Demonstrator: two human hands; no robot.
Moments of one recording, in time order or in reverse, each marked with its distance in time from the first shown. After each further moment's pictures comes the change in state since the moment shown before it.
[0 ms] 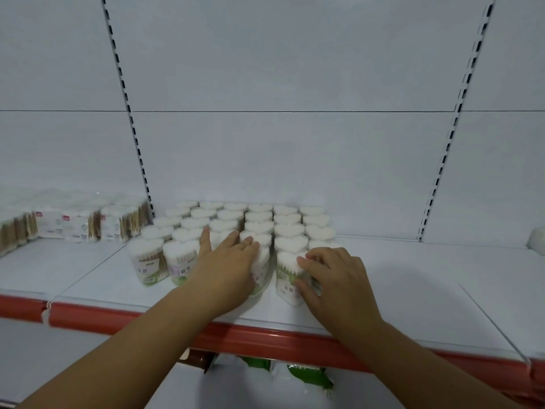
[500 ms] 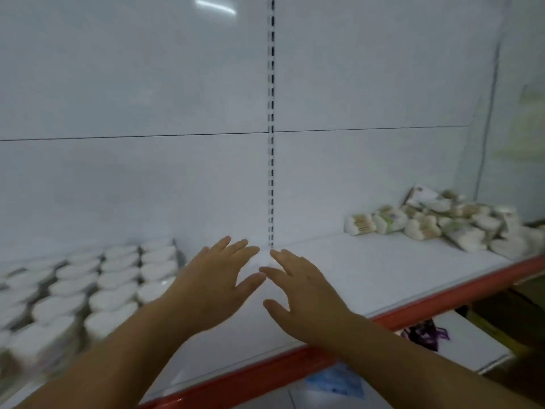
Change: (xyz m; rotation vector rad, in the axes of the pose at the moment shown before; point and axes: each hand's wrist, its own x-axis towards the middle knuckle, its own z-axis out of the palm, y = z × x) left_hand 0.061 0.183 -0.041 -0.382 0.080 0.516; right_hand -0.051 0.126 -0.114 -0.083 -0.325 0.265
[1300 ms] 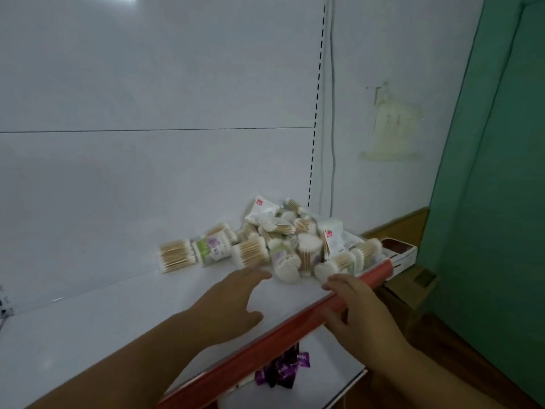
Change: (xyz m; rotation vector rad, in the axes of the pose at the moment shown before) left_hand 0.268 0.325 0.176 -0.205 -0.215 0.322; right_hand -0.192 0.407 -0.162 -0.085 0.064 0.526
